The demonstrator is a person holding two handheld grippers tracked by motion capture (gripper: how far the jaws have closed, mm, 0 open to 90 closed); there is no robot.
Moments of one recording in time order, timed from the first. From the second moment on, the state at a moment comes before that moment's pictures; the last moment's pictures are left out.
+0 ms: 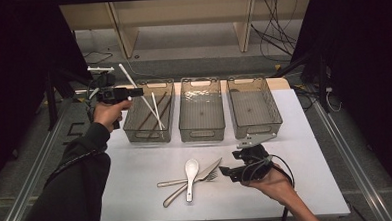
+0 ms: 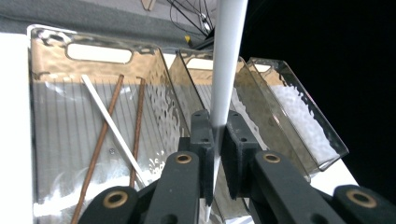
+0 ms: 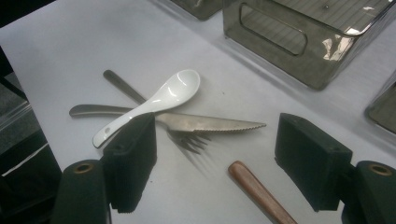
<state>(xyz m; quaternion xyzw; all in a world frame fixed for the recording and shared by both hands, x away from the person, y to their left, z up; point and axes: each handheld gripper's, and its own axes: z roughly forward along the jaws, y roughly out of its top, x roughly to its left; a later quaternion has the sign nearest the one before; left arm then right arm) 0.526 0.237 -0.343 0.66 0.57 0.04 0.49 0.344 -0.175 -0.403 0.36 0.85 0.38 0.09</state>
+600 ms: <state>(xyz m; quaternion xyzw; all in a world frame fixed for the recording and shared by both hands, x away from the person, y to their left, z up) 0.538 0.231 -0.357 0.67 0.58 0.02 0.46 0.344 -0.174 -0.402 0.36 0.85 0.38 0.09</state>
